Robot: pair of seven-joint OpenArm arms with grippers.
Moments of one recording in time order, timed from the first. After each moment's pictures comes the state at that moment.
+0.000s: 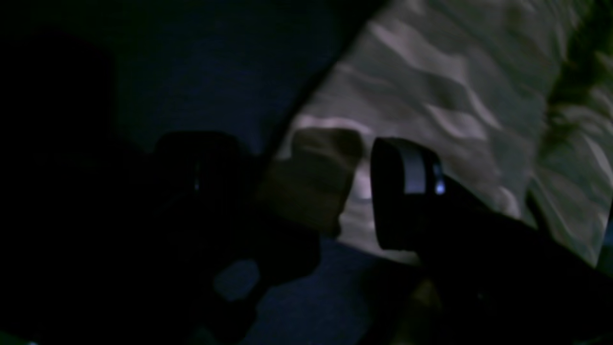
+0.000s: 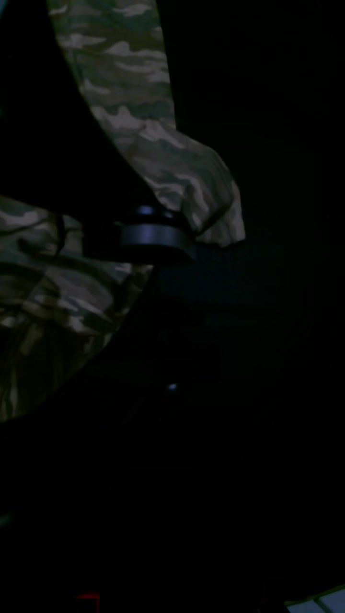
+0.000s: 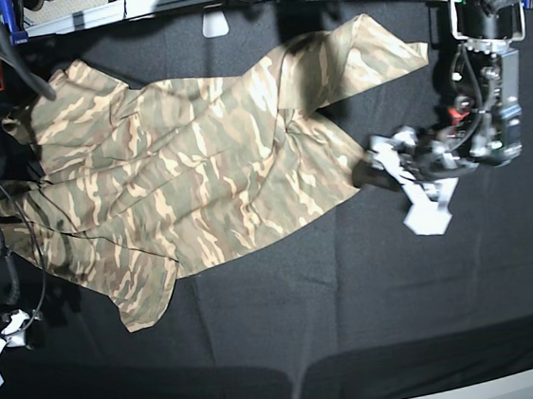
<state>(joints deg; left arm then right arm) -9.2 -13.5 5.7 72.9 -40.9 -29.4 54.4 28.9 42.1 1.9 70.1 34.9 29.9 -50.9</state>
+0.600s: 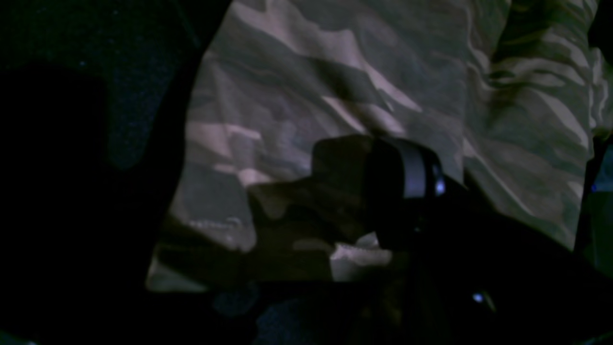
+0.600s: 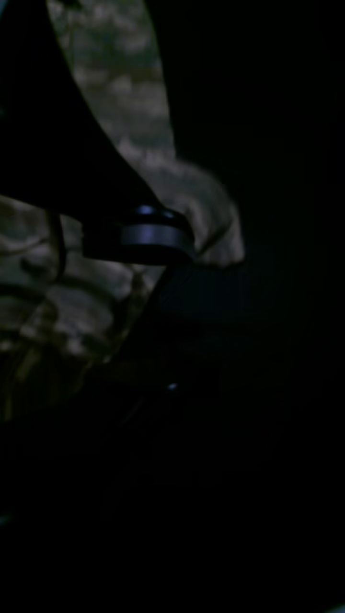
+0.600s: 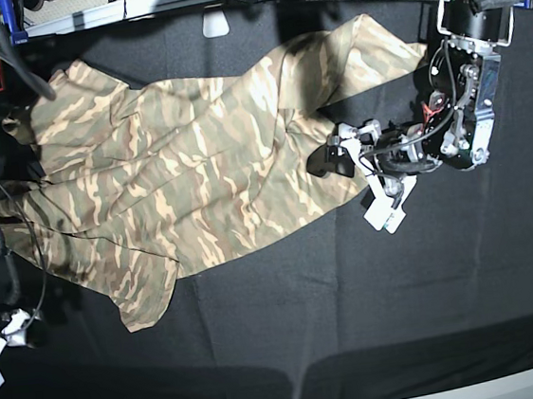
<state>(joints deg) -9.4 -13.3 13.4 72.9 -41.3 -29.6 53.4 28.9 42.1 1.9 70.1 41.3 29.9 -52.9</state>
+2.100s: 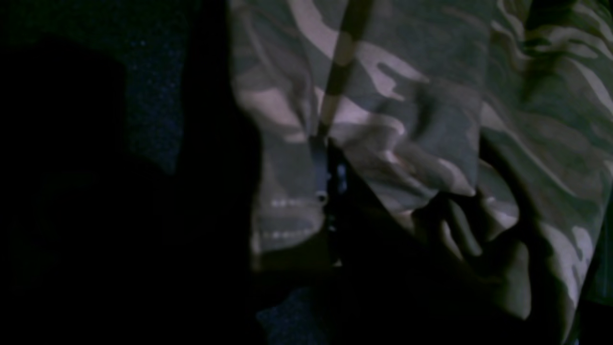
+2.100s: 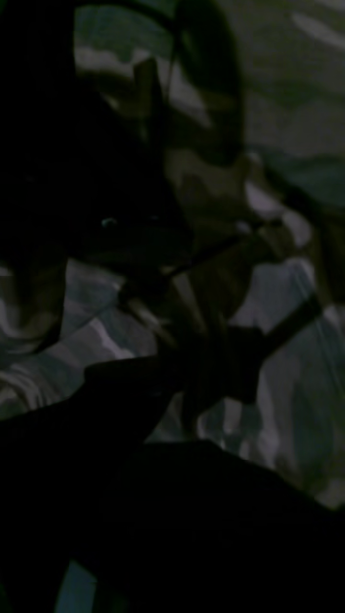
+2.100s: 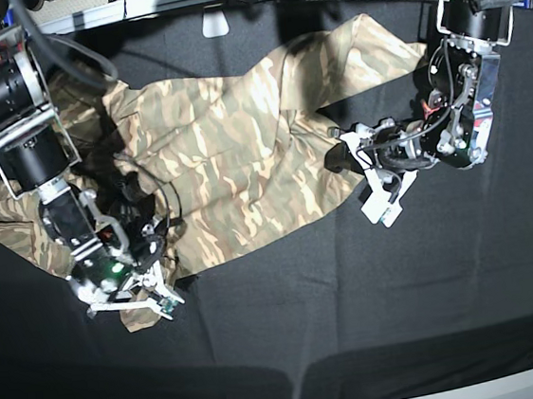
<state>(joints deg) -9.4 -13.3 13.4 72.9 -40.7 -29.4 53.6 31.7 24.5 -30.6 62.8 0.7 31.7 -54.4</state>
